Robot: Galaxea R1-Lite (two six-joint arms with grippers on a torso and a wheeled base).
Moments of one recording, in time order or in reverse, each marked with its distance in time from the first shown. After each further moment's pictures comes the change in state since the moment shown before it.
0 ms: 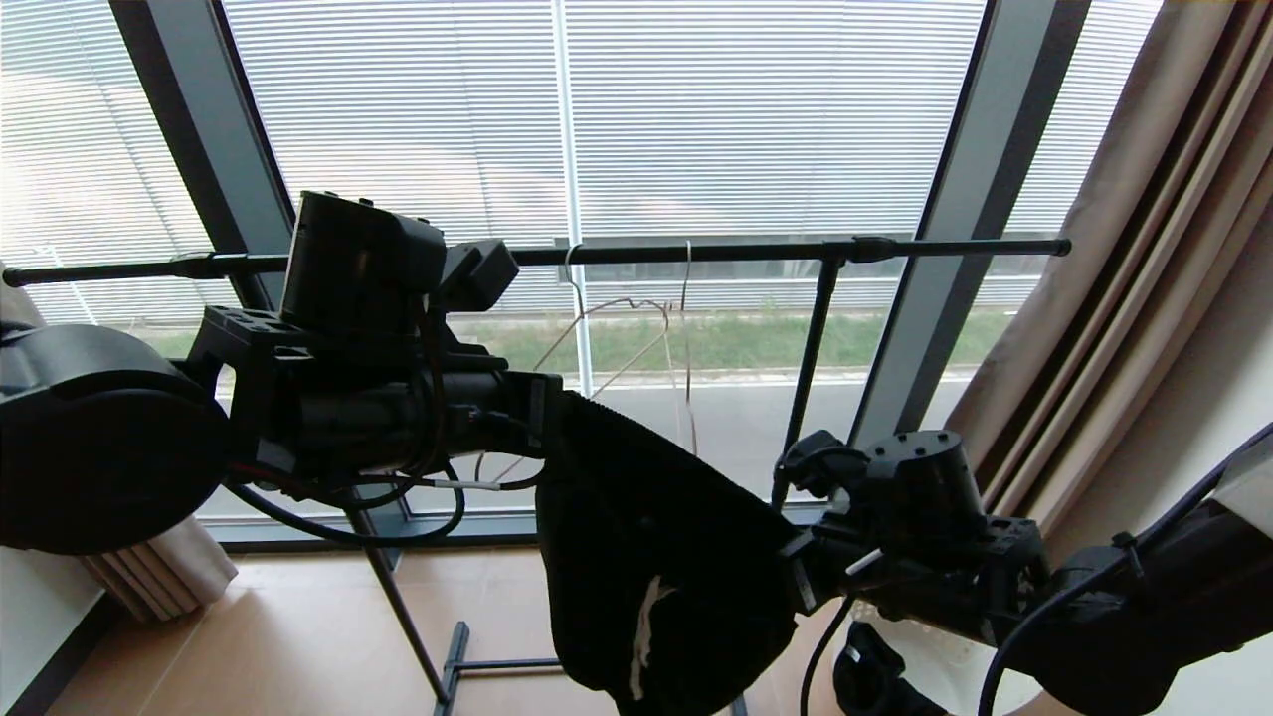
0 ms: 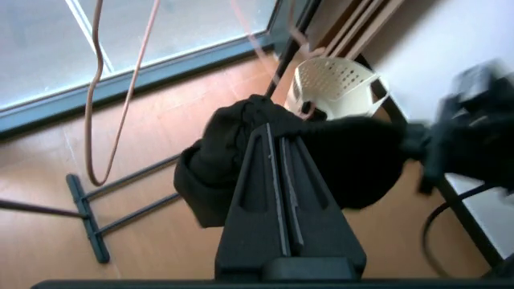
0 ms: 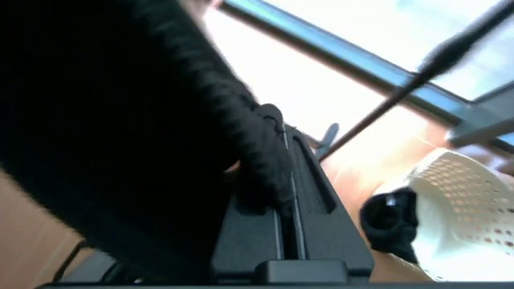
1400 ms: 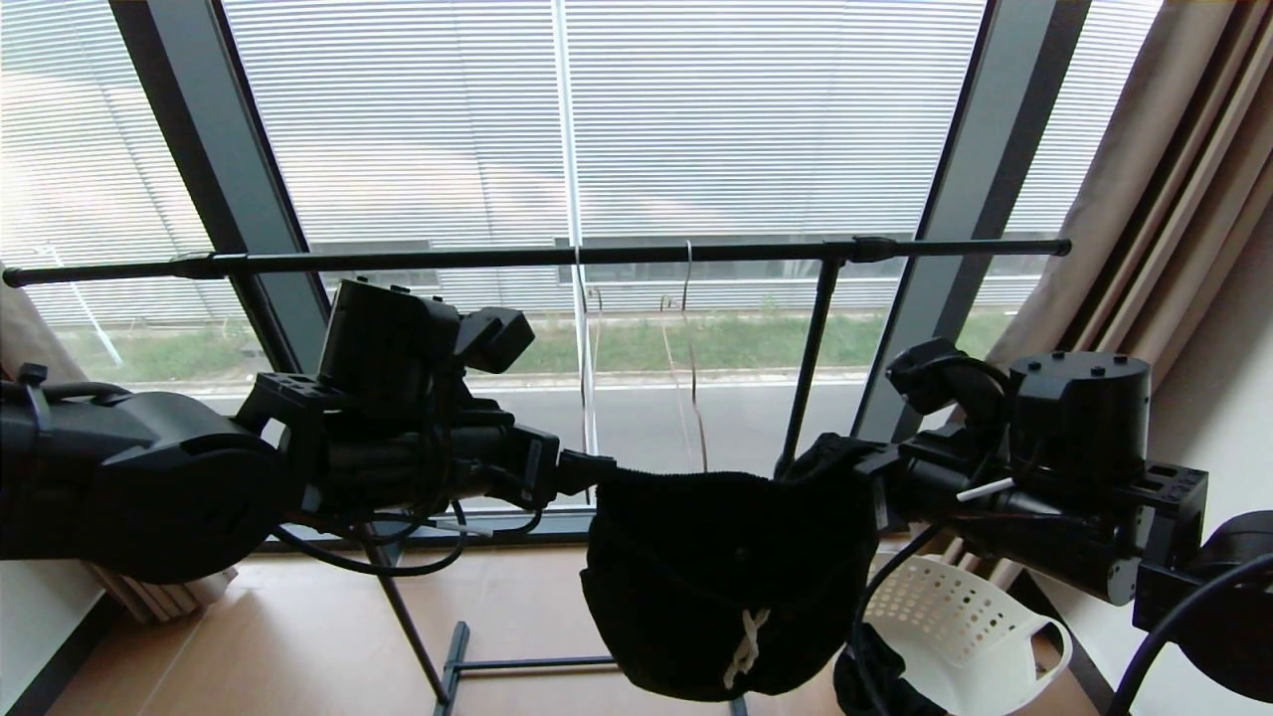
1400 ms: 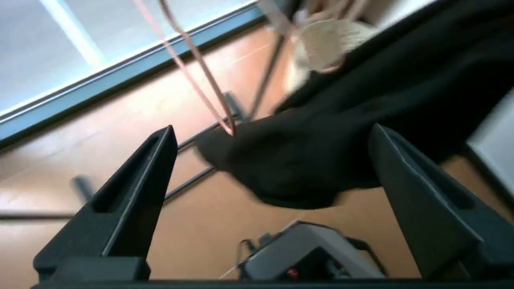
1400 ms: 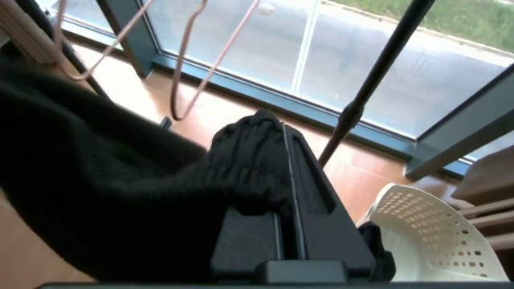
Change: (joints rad) left arm 0.065 0.067 0.123 -0.136 -0.165 0.134; right arm -0.083 -0.230 0.002 0.011 -0.038 -0.005
